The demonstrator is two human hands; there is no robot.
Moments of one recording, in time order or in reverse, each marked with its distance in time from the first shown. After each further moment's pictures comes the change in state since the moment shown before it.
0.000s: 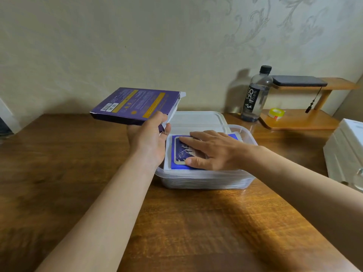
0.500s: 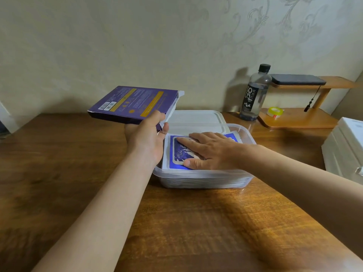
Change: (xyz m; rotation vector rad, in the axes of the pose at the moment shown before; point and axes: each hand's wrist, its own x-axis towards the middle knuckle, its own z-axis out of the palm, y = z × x) left_hand 0.006 -0.003 -0.003 0.018 -0.016 0.031; right_hand 0.008 0.003 0.007 -0.051 -0.069 0.011
